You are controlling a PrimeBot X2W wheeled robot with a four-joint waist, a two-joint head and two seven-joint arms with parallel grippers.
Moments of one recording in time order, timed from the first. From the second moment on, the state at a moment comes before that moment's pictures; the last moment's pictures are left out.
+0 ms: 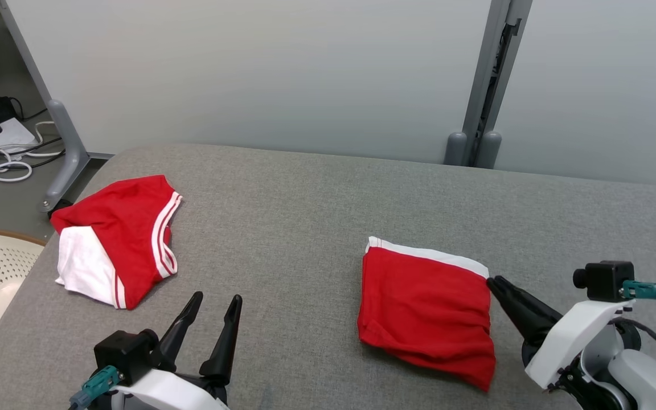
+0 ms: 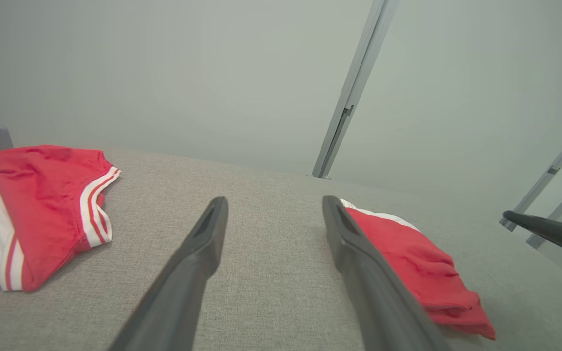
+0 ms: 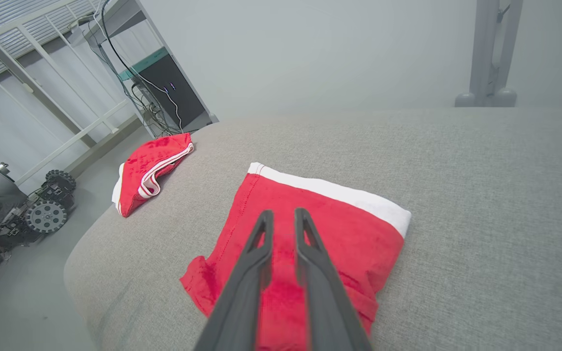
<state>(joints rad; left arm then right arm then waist) -0.09 0.36 -0.56 0.15 -0.76 0.10 -0.26 -0.39 -0.49 0.78 0.39 1.10 0.13 -0.09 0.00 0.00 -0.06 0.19</state>
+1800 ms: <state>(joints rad) -0.15 0.35 -0.56 0.18 -0.76 0.08 -0.26 -0.60 -0.33 0.64 0.86 1.25 0.13 0.38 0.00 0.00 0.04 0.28</state>
